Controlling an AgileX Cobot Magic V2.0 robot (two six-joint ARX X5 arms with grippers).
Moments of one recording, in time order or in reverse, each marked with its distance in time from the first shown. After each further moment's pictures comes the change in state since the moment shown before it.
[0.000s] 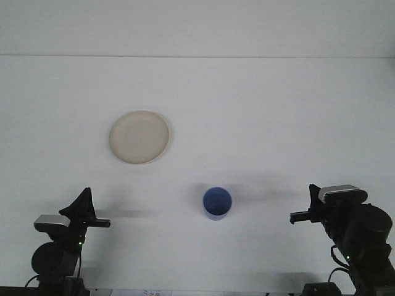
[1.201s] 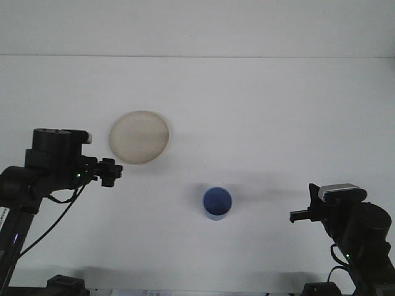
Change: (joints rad) left arm -0.092 1.155 1.263 -1.035 0.332 0.094; right arm 0.000 0.003 0.000 0.001 0.000 0.000
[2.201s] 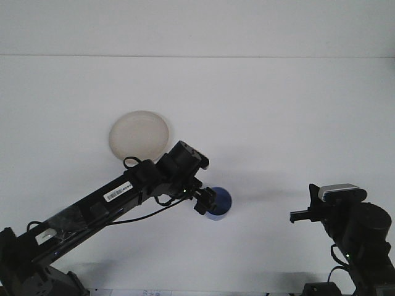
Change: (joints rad) left arm -0.650 0.453 0.071 0.285 -0.084 -0.095; right arm 0.000 0.000 0.000 -0.003 0.000 0.000
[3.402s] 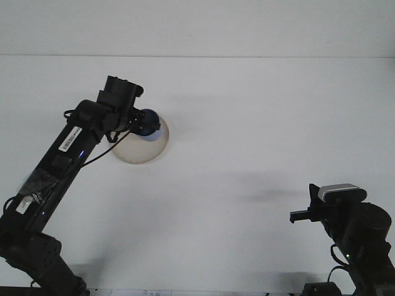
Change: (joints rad) left arm 0.495 0.127 0.385 -0.171 -0.334 0.149; right arm 0.000 0.000 0.000 0.000 0.000 0.000
